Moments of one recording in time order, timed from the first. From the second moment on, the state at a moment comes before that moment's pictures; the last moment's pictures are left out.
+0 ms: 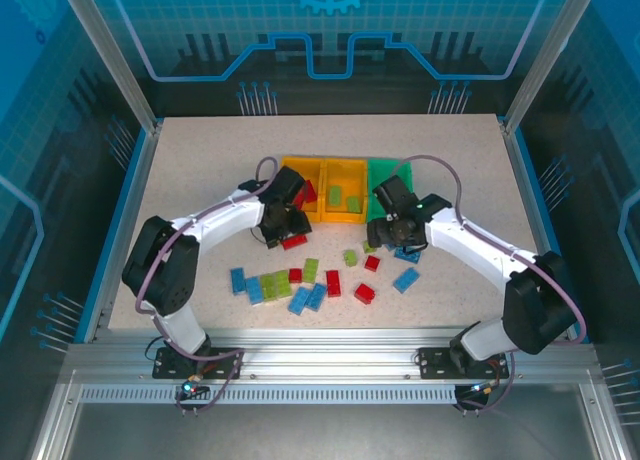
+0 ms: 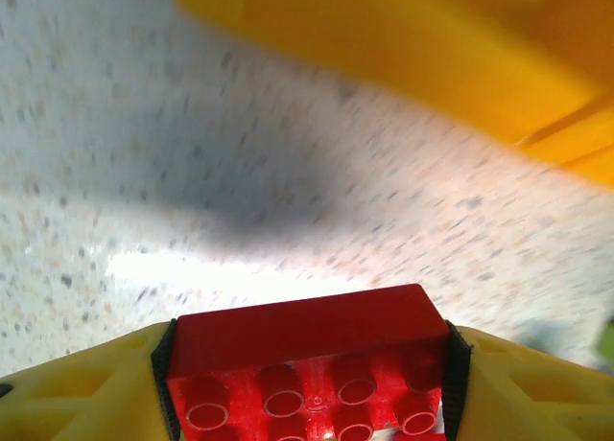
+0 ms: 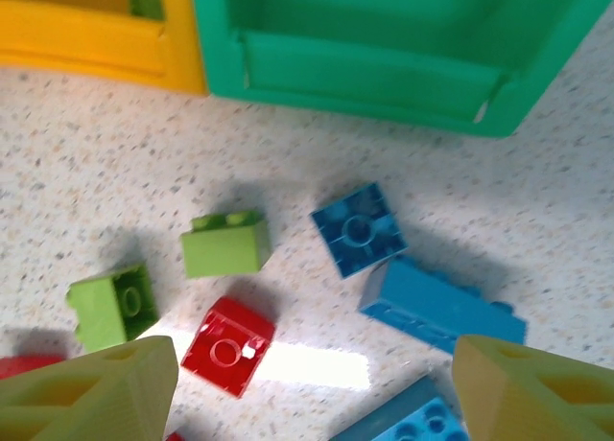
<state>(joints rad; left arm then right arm) -0.49 1.73 1.24 -0.79 0.06 -0.91 0.56 1.45 1.05 -0.81 0.14 0.49</state>
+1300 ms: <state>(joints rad) -0.39 1.83 1.59 -0.78 0.03 -0.71 0.64 1.68 0.98 -0.73 0.03 0.75</state>
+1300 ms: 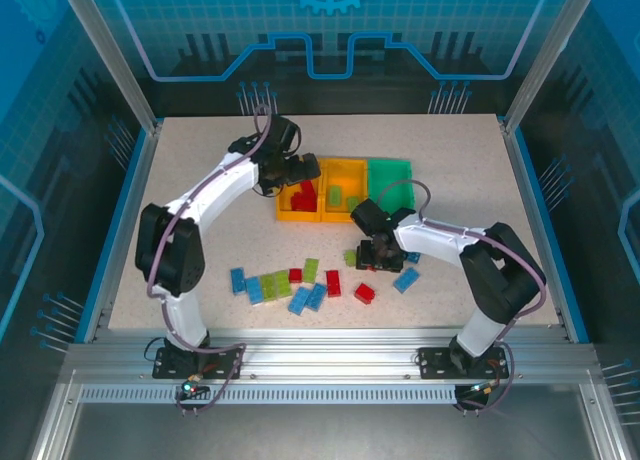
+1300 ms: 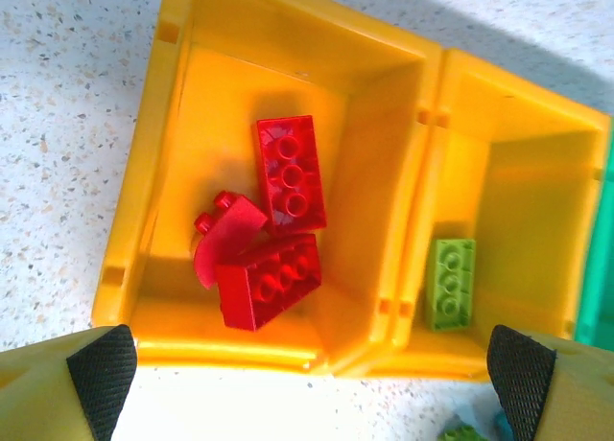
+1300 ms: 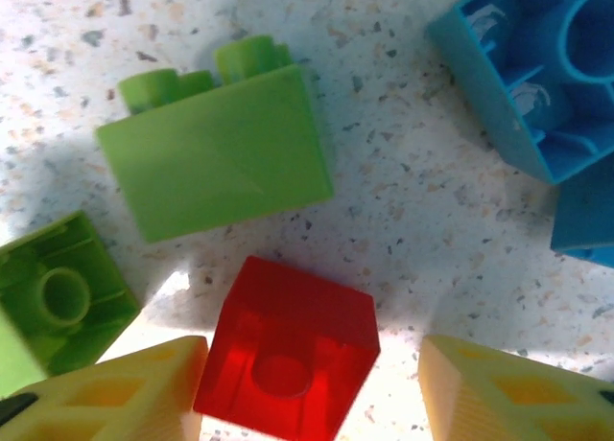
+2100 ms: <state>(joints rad) -0.39 1.50 1.11 -0.72 -0.02 -0.74 0.66 1.65 1.31 -0.72 -0.05 0.62</state>
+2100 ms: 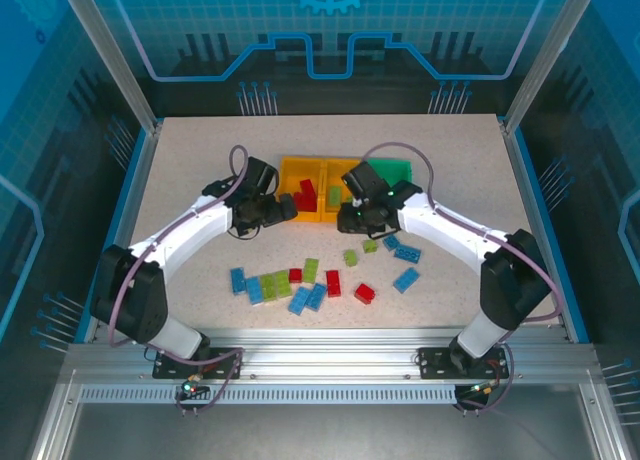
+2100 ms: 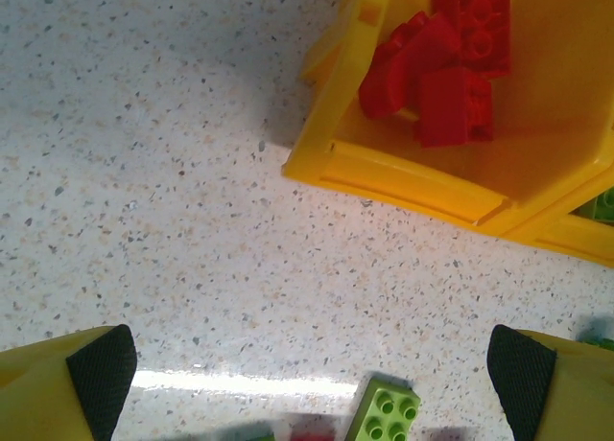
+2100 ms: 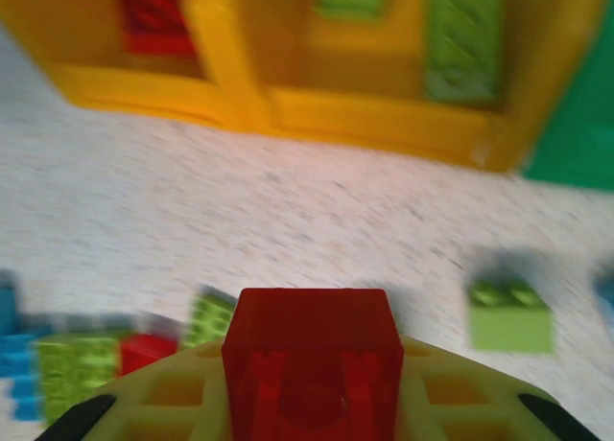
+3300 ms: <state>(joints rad) -0.69 1.54 0.99 -0.73 0.00 -0.75 0.59 2.29 2.16 -0.89 -0.23 0.55</state>
